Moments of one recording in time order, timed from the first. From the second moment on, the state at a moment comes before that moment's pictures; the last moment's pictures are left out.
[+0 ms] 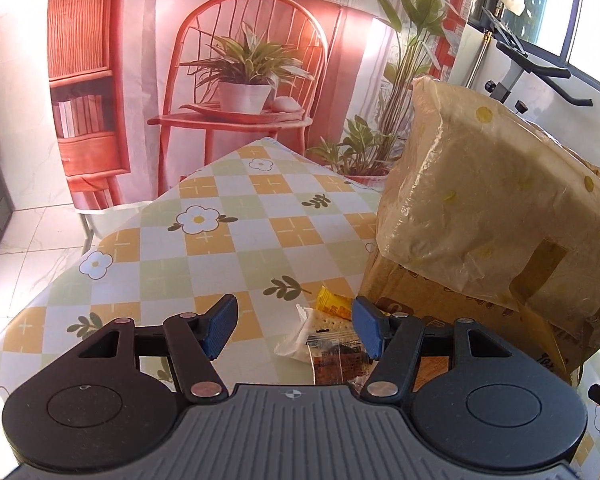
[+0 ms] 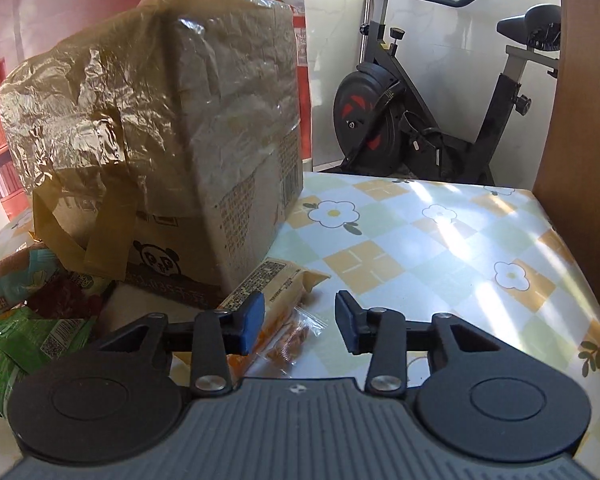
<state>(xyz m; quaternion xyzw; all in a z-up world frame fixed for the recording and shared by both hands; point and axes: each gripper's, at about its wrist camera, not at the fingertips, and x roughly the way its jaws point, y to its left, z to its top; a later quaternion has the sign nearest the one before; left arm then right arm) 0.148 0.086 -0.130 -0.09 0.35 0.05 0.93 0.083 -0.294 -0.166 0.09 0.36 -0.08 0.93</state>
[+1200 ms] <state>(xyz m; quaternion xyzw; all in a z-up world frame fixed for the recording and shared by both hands) 0.185 0.065 -0.198 -0.08 0.41 0.00 0.91 0.079 -0.284 -0.198 0.10 0.35 -0.11 0.92</state>
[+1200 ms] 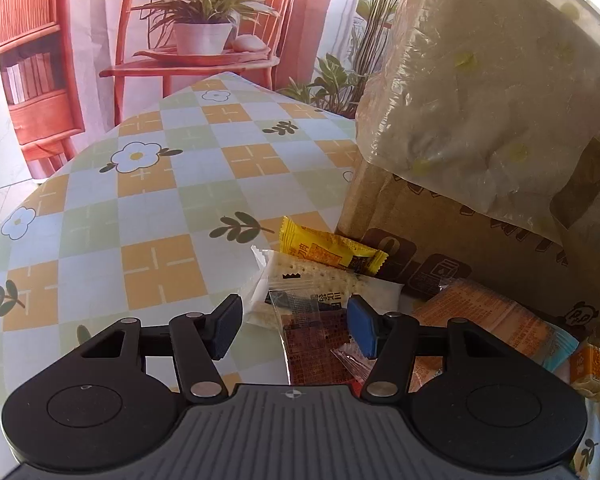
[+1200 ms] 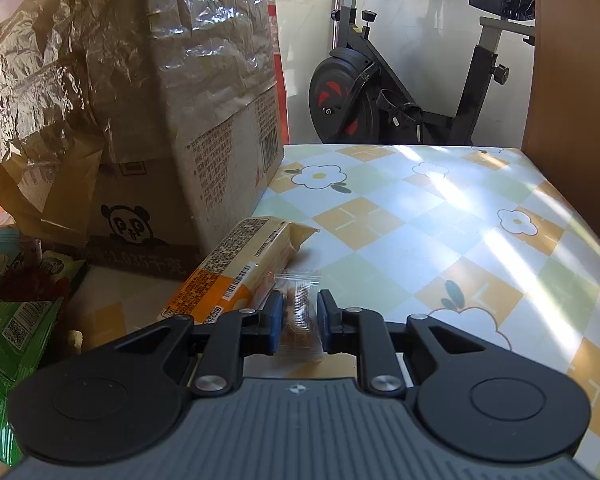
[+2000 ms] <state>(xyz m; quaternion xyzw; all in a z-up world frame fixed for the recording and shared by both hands) 0.183 0.094 -0.200 -0.08 0.40 0.05 0.91 0.079 -0.284 -0.199 0.10 0.35 -0.11 0.92</state>
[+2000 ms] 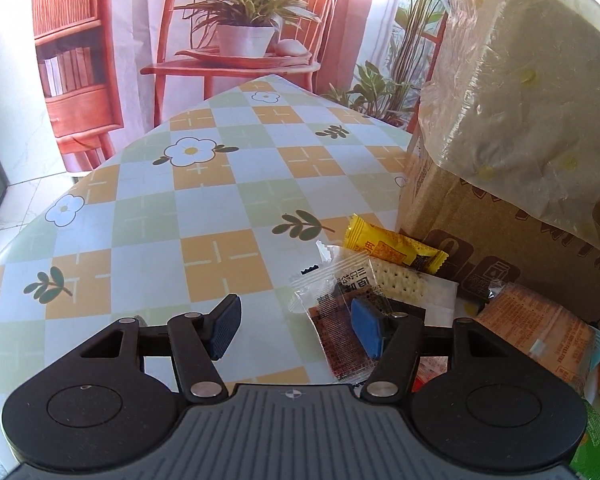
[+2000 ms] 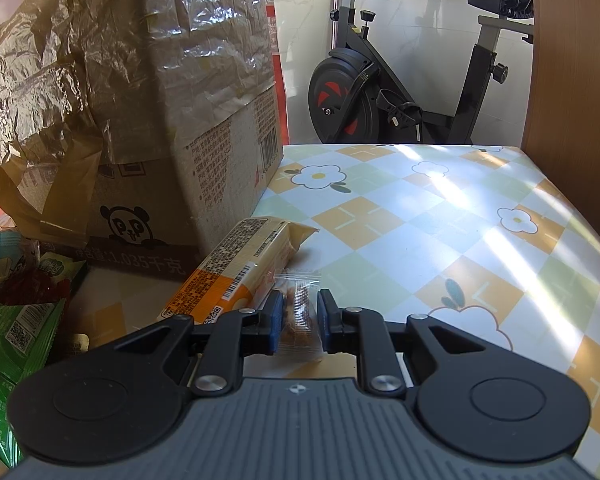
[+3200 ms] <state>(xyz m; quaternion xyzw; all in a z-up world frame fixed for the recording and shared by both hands) 0.146 0.107 -0.197 -0.14 0.45 0.06 0.88 0.080 -0.283 -0.201 0.11 0.35 -0.11 0.92</state>
